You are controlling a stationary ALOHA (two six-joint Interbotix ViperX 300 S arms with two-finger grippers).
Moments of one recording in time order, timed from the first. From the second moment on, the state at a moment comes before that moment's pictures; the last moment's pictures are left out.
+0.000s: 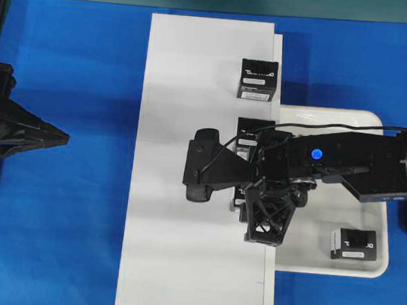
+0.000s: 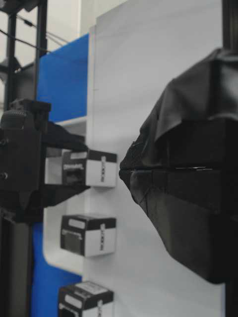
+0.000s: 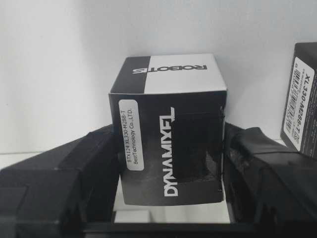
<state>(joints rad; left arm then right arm) -0.03 -0.97 1.03 0.01 0.06 -0.06 0.08 0.06 0.27 0.02 1.10 0.12</state>
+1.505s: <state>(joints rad) -0.04 -0.97 1.03 0.01 0.06 -0.06 0.09 0.02 0.32 0.02 0.96 0.12</state>
